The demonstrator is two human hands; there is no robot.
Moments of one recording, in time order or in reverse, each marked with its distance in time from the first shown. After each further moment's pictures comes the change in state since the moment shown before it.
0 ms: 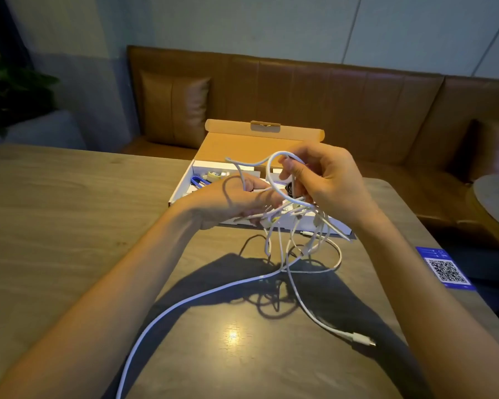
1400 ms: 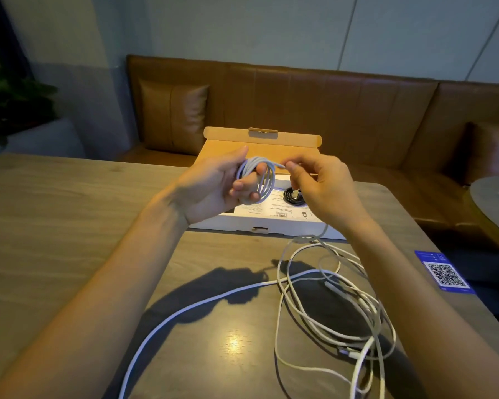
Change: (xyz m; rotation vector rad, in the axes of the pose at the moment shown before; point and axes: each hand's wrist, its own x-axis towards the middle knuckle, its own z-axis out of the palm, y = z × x) left_hand -0.008 0.023 -0.020 -0.671 -0.025 -0.042; right_hand 0.003 0.004 0.007 -0.169 0.124 0.104
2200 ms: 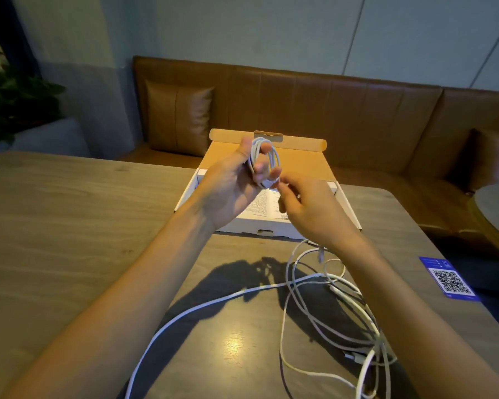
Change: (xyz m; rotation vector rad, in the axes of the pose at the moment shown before) left_hand 0.019 -0.017 0.006 -0.309 0.099 0.284; right_hand -0.011 -0.012 0.024 -0.097 -0.175 0.032
